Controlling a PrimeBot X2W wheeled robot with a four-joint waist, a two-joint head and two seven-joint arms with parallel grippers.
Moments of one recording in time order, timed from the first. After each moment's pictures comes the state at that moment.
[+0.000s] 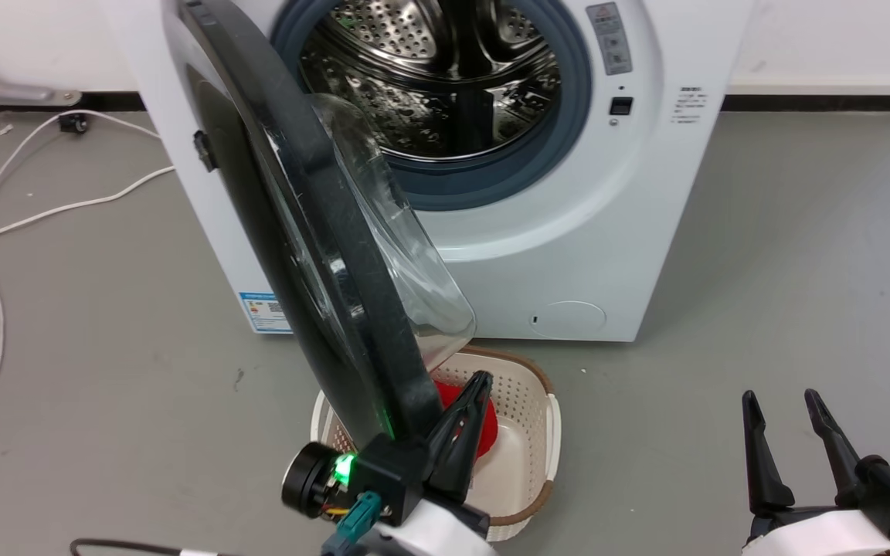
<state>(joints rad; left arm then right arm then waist) -0.13 0.10 -0.57 0.02 -0.26 0.12 -0.14 0.11 -0.05 -0.06 0.01 0.12 0.13 -0.18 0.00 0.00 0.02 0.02</state>
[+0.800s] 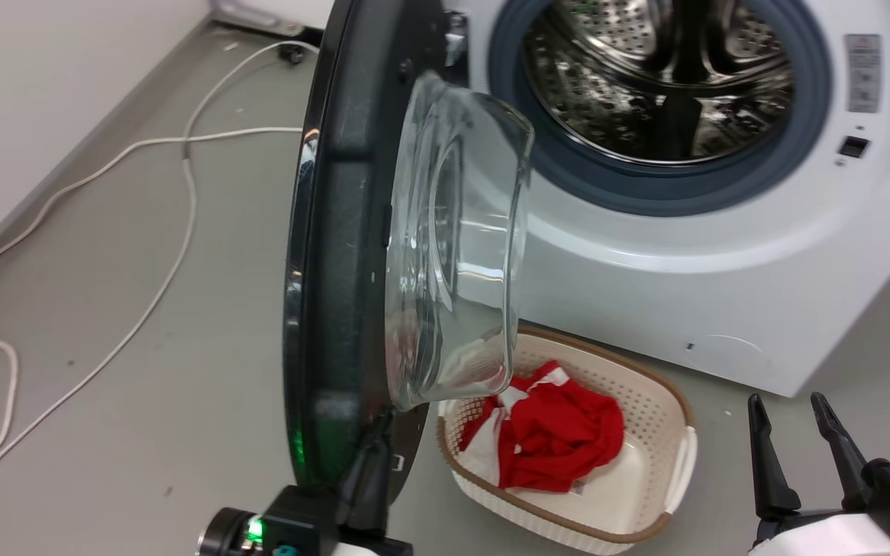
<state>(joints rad) 0.06 0.19 -0.50 -0.13 -0.26 0.24 -0.15 0.12 -0.05 -0.07 0.00 0.11 0.13 -0.17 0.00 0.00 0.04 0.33</state>
